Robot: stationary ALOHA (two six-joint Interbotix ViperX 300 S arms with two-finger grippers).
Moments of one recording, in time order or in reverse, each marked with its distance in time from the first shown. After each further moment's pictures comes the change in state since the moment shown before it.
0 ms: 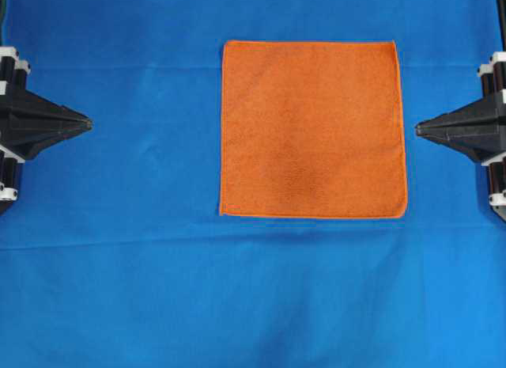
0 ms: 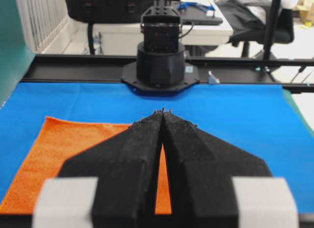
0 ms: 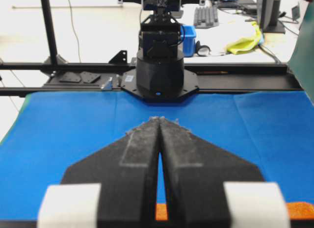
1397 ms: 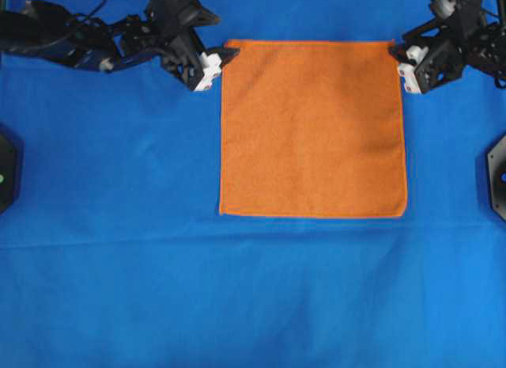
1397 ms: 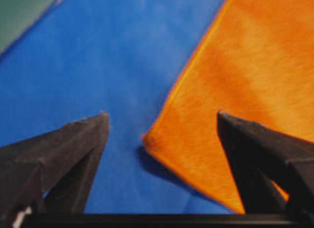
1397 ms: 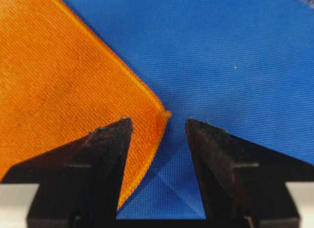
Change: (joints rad) left arm 0.491 1.236 -0.502 -0.021 -0.126 -0.009; right arm -0.752 0.776 -0.034 0.009 0.054 0.080
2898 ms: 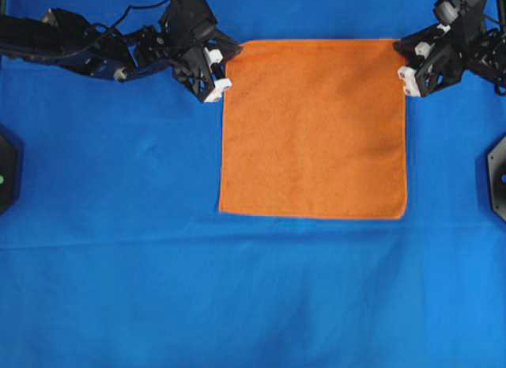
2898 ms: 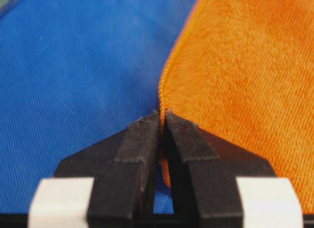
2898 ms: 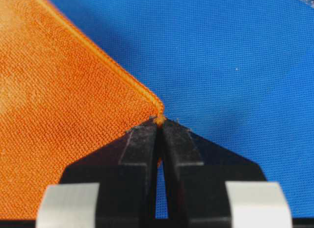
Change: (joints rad) left arm -0.043 0.034 -0.026 0.000 -0.005 0.023; right arm 0.003 -0.005 0.037 0.009 -0.083 0.020
